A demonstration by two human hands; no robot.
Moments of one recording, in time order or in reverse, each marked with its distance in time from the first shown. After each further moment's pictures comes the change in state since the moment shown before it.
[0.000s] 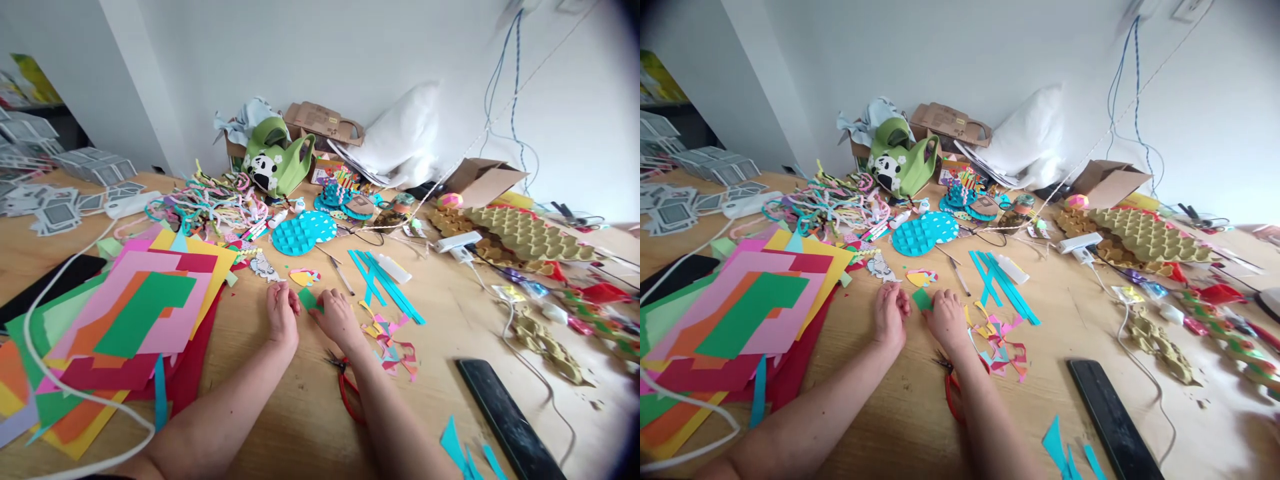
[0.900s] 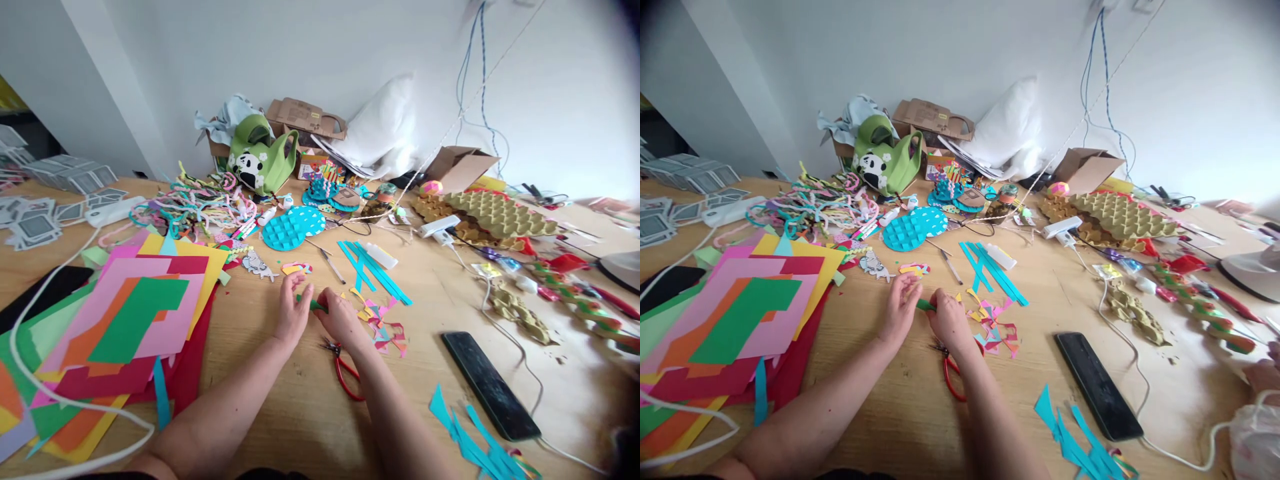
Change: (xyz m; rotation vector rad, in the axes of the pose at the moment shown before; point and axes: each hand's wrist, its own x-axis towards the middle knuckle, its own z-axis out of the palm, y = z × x) left_hand -0.005 -0.015 -0.005 0.403 -0.371 0.299; right_hand -0.027 0.007 -0.009 0.158 -0.011 0.086
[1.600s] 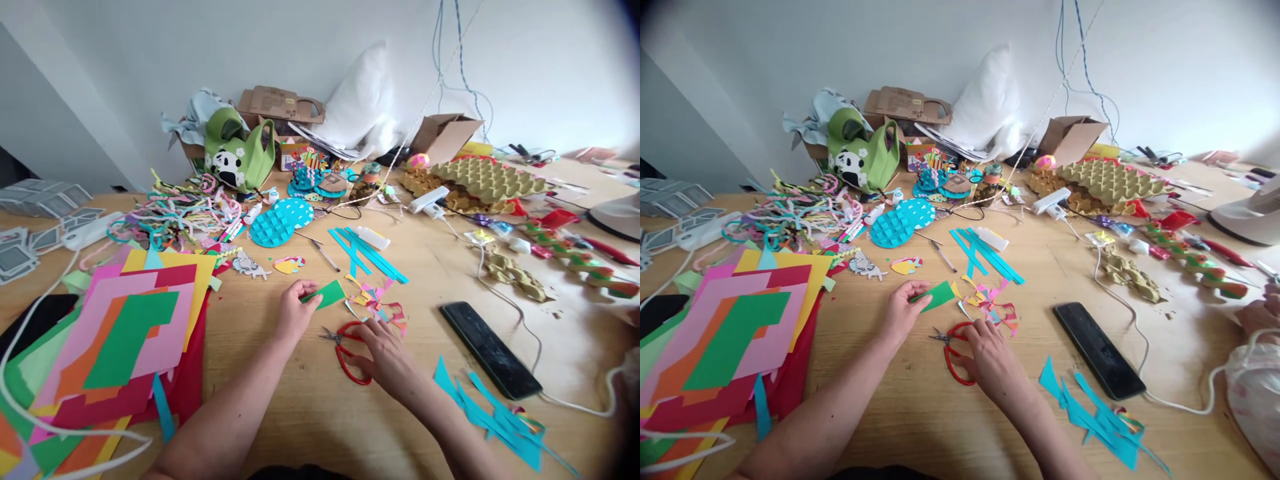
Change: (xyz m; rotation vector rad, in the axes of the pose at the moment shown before) left_hand -0.005 0.001 0.003 0.008 -0.251 -0.259; right_hand -0.096 0.070 -0.007 -0.037 0.128 -0.245
